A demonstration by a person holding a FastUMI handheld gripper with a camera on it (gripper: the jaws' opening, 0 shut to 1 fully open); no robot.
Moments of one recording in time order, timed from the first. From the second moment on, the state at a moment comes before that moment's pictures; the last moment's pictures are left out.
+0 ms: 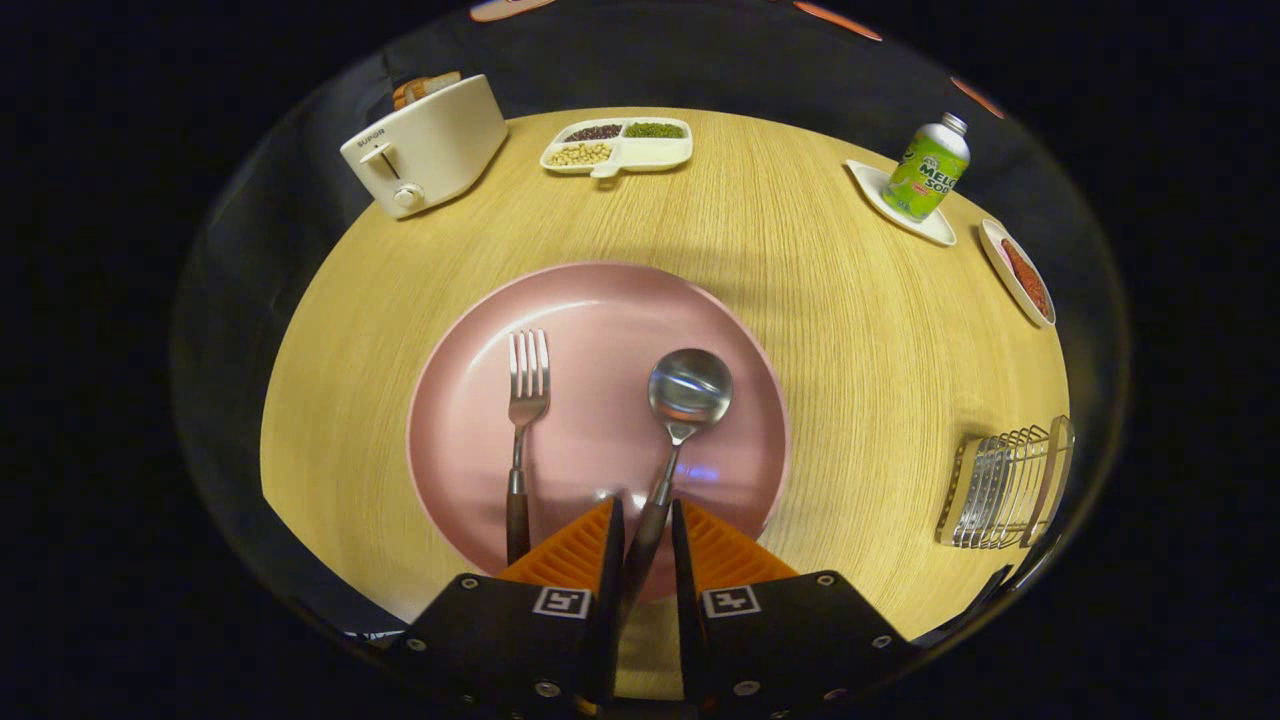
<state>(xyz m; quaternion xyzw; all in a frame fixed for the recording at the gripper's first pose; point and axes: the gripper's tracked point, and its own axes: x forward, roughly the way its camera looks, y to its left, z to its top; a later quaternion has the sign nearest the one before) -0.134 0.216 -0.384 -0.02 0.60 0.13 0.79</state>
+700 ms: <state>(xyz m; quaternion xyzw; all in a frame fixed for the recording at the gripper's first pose) -0.114 0.176 -0.343 0.02 0.55 0.11 0.83</state>
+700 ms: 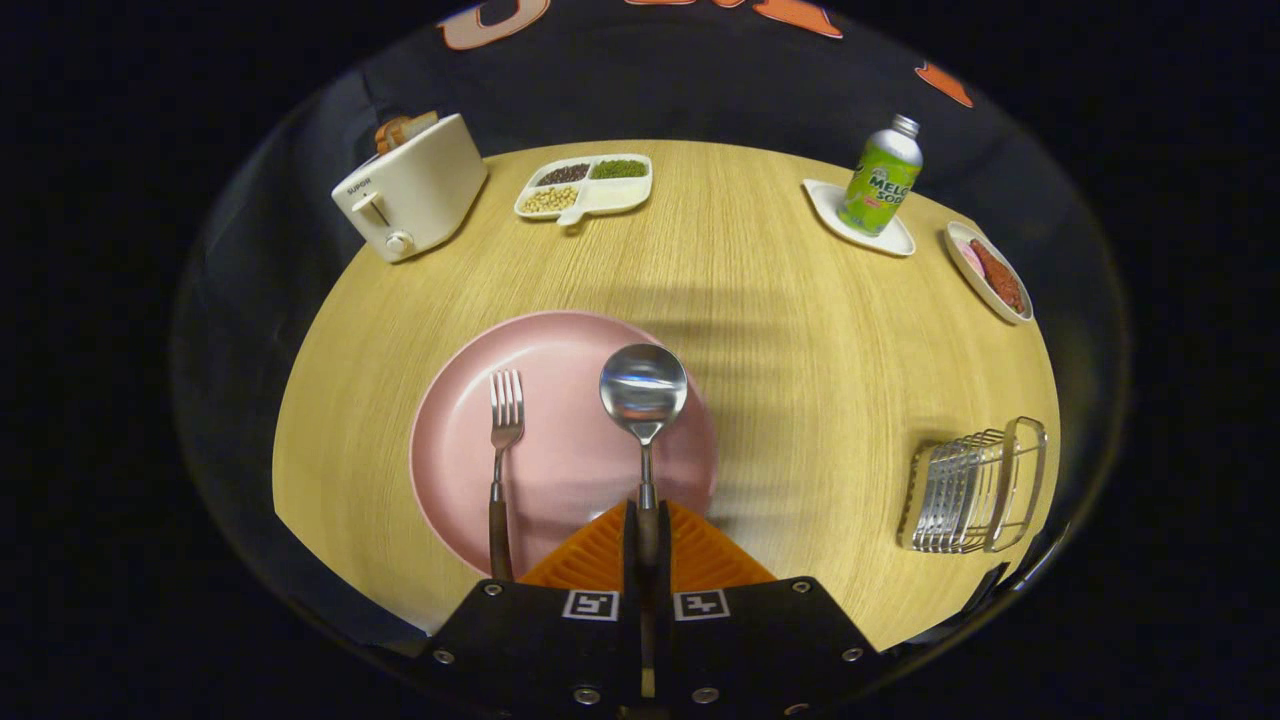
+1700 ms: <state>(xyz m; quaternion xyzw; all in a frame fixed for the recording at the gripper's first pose) -0.132 -0.047 -0.297 0.00 0.54 -0.01 0.84</state>
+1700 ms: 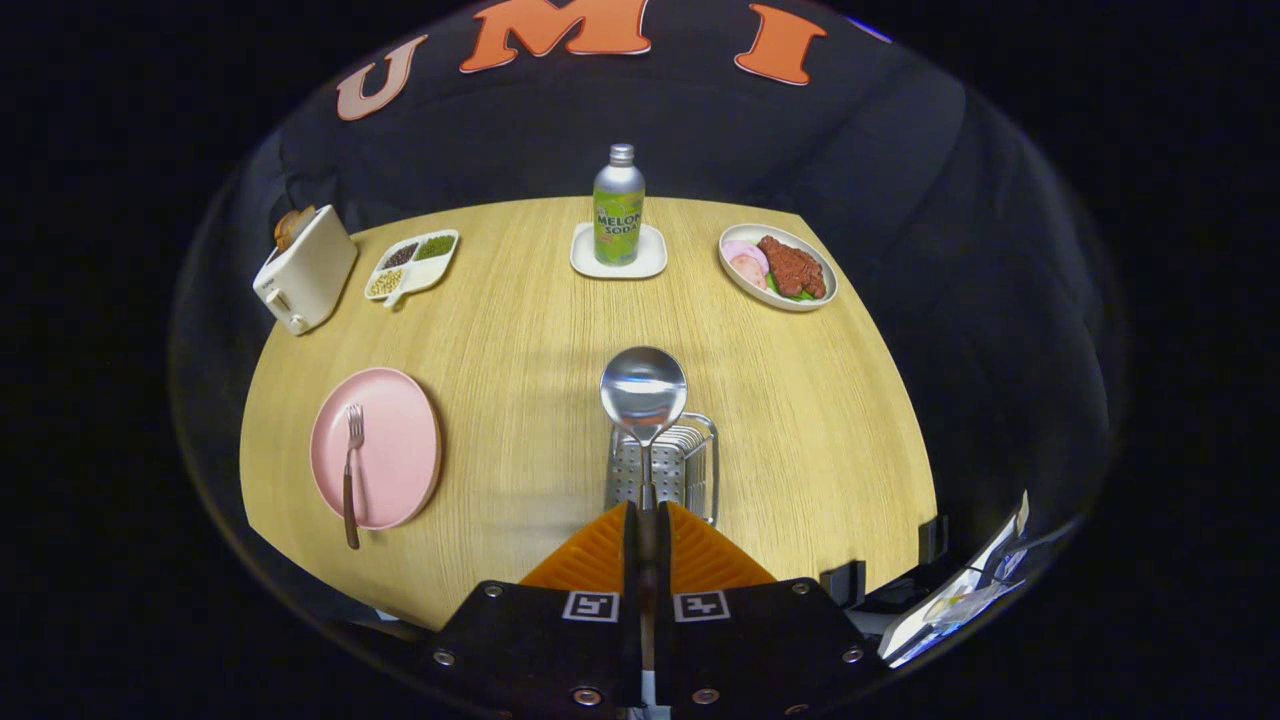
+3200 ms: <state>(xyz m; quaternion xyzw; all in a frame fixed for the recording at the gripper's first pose) -0.058 -0.020 -0.259 0.02 0.41 0.04 0.91</state>
